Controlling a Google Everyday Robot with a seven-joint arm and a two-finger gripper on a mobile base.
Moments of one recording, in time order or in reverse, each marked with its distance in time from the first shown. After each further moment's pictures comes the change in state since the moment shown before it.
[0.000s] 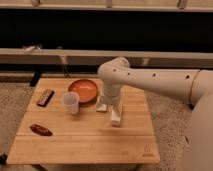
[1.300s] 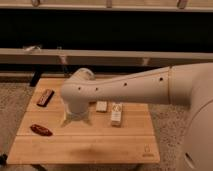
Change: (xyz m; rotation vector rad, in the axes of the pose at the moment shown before) arm -0.138 -0.137 0.008 0.079 0.070 -0.497
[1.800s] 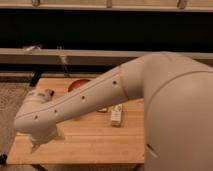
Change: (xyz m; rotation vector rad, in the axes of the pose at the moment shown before) arm -0.052 -0.123 0.042 -0.042 0.002 -0.348
